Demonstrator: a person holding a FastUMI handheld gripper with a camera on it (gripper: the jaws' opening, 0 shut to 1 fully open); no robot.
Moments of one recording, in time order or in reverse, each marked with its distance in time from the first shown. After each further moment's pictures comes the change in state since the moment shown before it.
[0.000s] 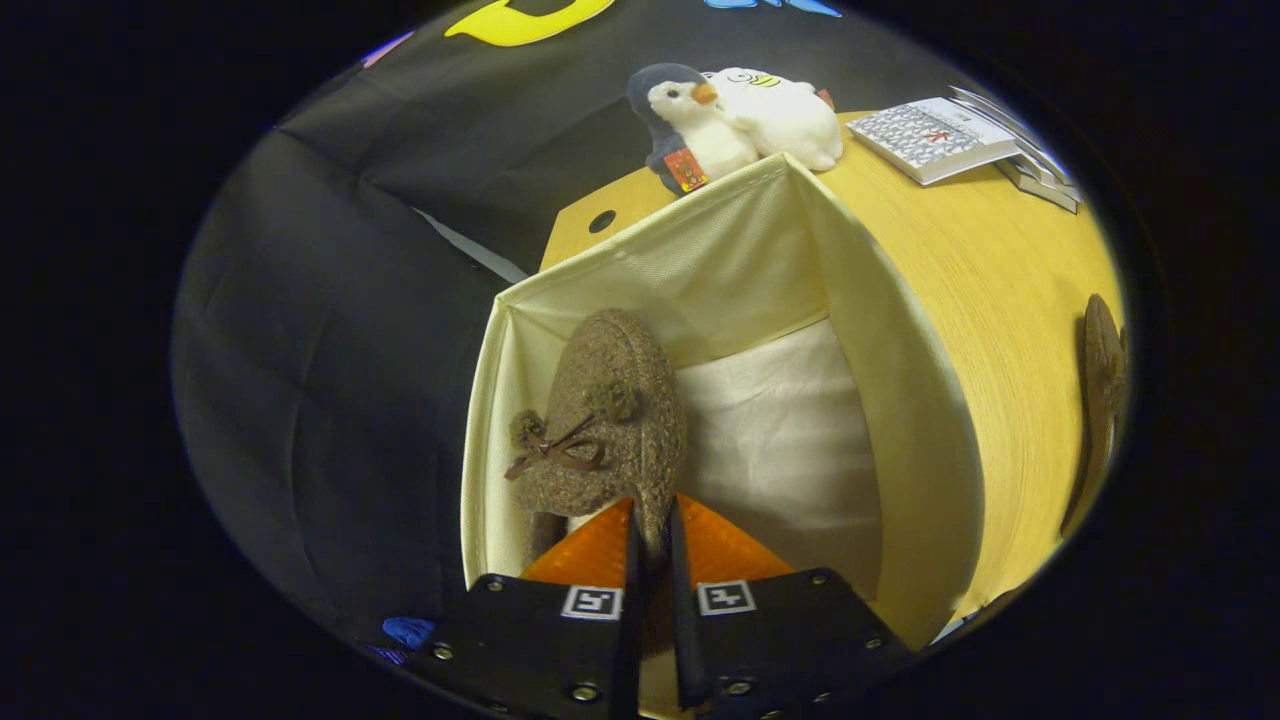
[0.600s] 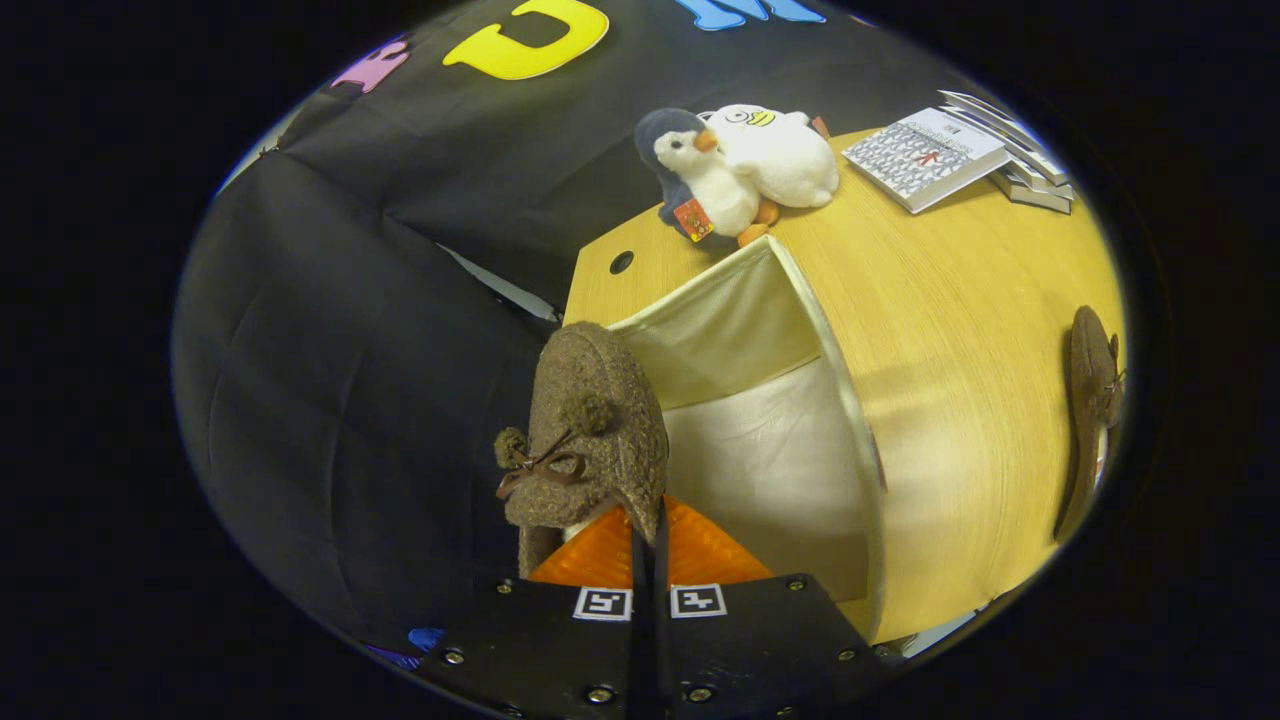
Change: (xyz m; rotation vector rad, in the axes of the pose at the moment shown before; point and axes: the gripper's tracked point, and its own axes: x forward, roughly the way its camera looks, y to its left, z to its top) arm -0.033 0.001 0.019 0.021 -0.066 0.008
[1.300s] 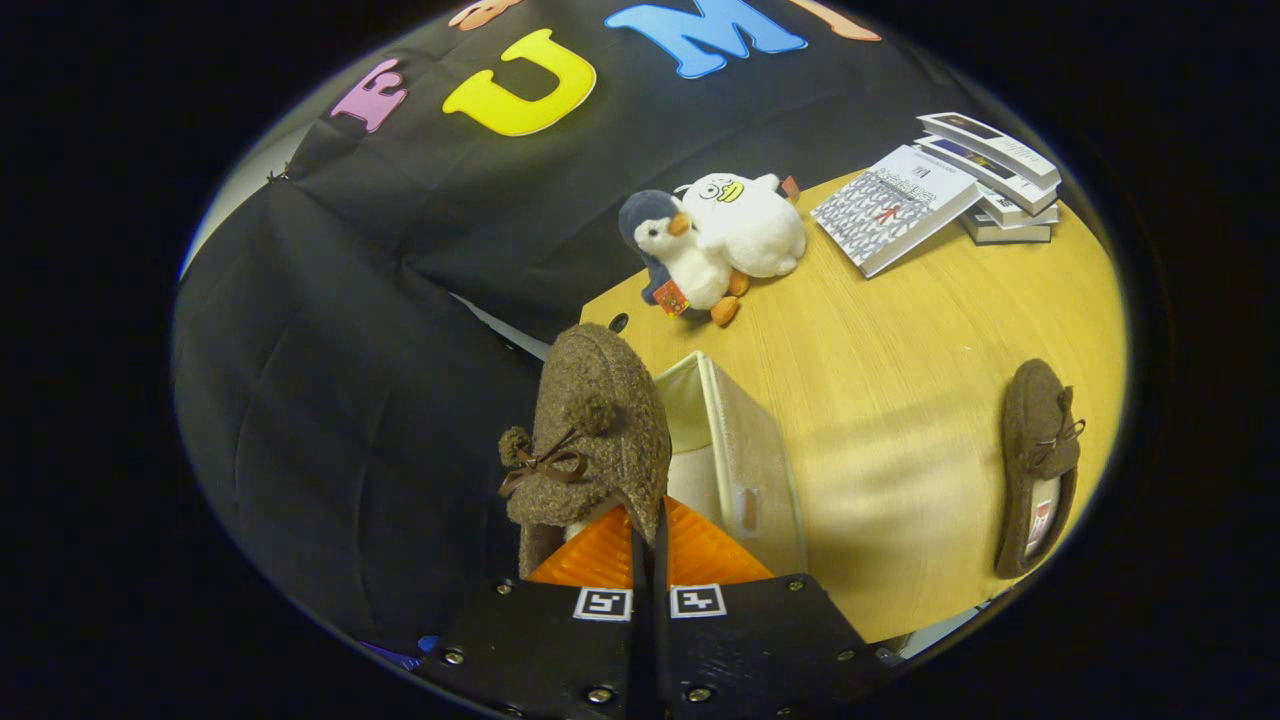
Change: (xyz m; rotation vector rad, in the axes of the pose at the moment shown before) arm -0.080 -0.019 0.051 0.015 -0.110 0.055
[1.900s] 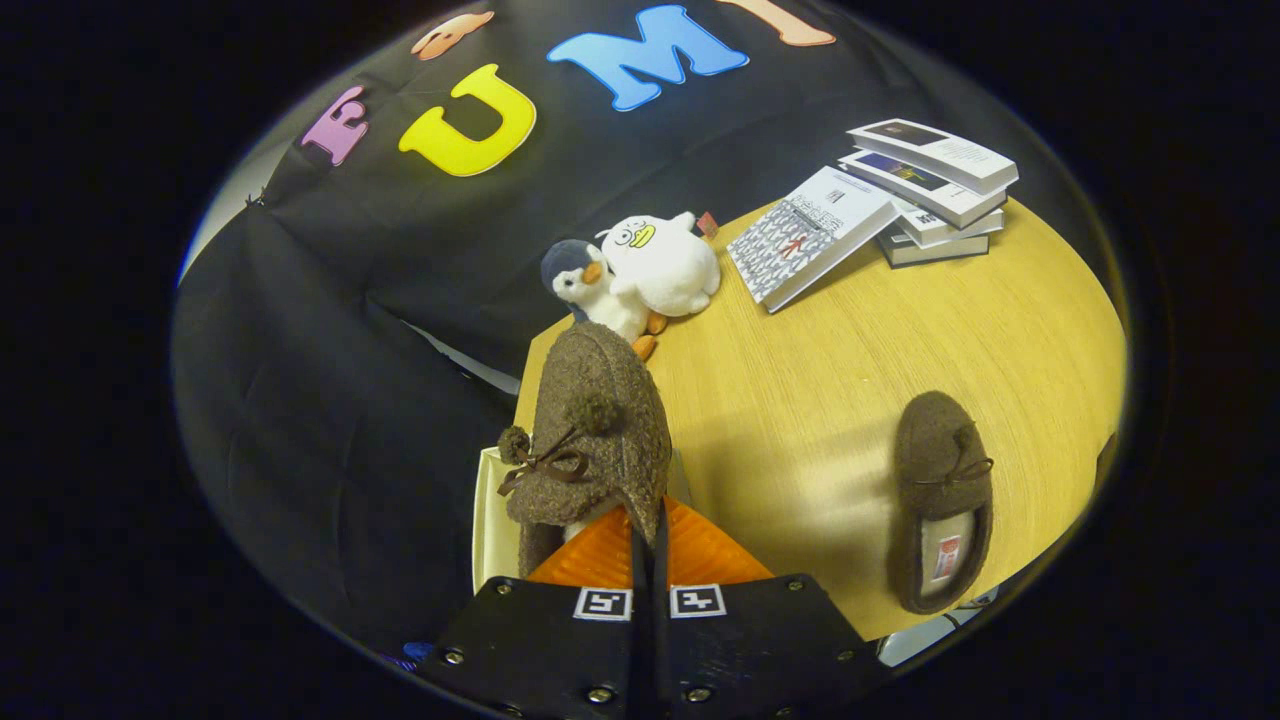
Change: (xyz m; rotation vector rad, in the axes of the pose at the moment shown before) arm -0.060 -0.080 0.036 0.033 -0.078 -0.075
